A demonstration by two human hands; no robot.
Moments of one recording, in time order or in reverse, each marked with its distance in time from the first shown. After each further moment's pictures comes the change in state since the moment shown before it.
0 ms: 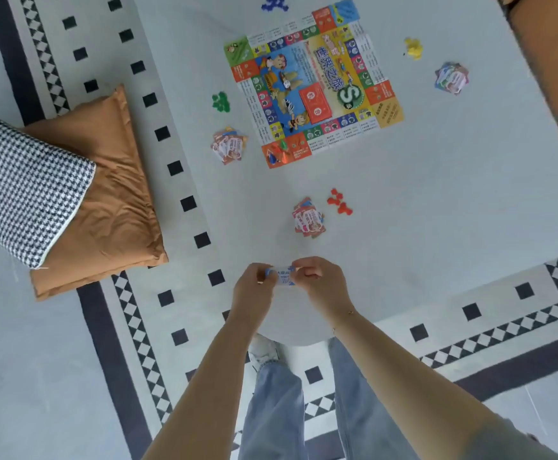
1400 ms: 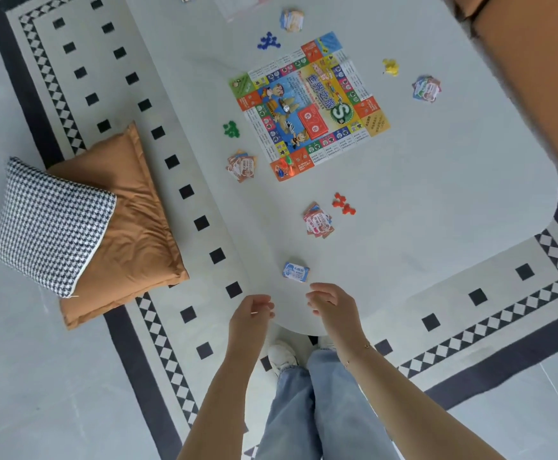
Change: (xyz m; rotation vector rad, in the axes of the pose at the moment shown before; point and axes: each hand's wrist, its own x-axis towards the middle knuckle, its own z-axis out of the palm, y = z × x) left_hand -0.062 -0.025 -0.057 -0.114 0.019 -0.091; right_hand -0.079 0.003 0.028 0.246 0.106 0.155
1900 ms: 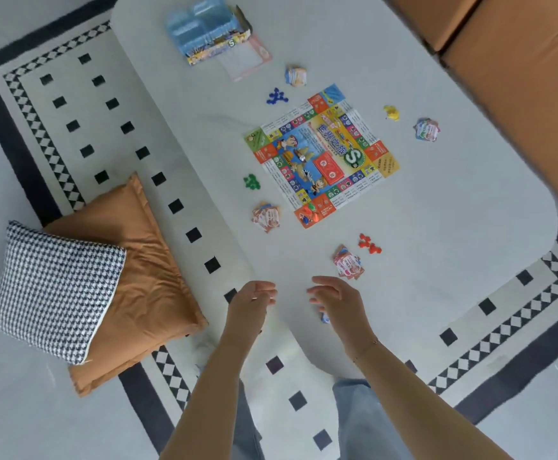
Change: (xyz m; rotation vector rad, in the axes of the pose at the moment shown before) left_hand 0.079 0.107 -0.091 0.091 -0.191 0.106; right_hand 0.016 -0.107 0.077 0.112 0.064 -0.072
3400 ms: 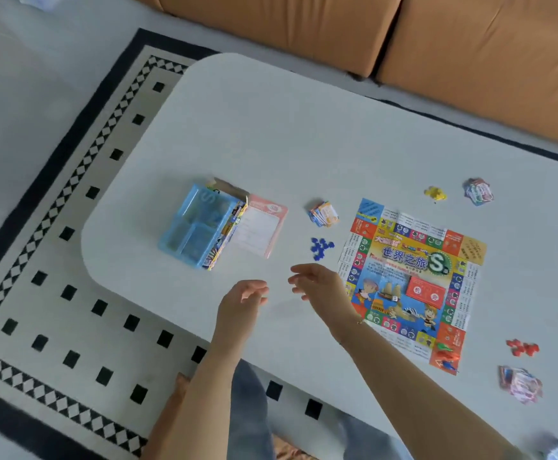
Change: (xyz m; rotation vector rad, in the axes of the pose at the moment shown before) left_hand 0.323 0.372 -0.175 0.409 -0.273 0.260; right_hand 0.286 -0.318 0.213 0.328 0.302 0.004
